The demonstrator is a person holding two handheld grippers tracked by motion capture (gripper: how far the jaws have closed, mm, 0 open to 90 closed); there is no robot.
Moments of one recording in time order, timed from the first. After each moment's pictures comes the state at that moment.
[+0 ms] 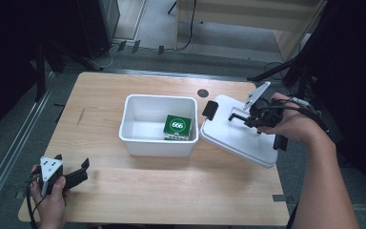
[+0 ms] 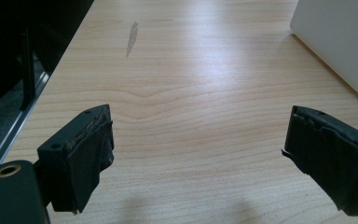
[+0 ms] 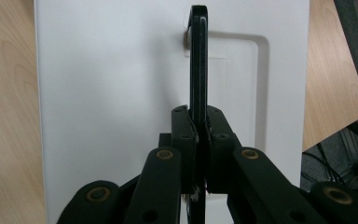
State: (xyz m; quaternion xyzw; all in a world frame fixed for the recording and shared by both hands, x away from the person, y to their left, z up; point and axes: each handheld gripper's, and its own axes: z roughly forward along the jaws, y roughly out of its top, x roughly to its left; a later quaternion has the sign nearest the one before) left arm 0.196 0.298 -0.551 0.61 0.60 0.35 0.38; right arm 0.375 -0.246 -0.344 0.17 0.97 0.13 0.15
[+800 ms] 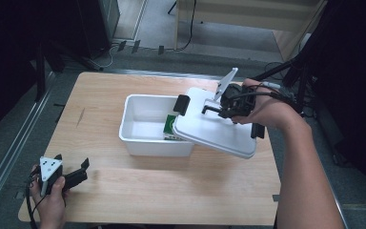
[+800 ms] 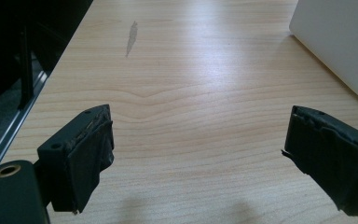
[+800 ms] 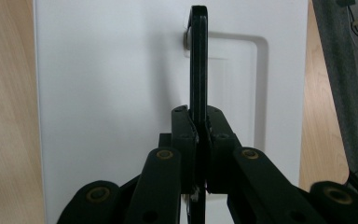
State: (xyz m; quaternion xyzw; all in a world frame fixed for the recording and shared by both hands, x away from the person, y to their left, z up) left arm 0.196 0.300 -0.551 0.61 0.60 0.35 0.39; right arm 0.375 -0.163 -0.312 0.10 0.97 0.14 0.15
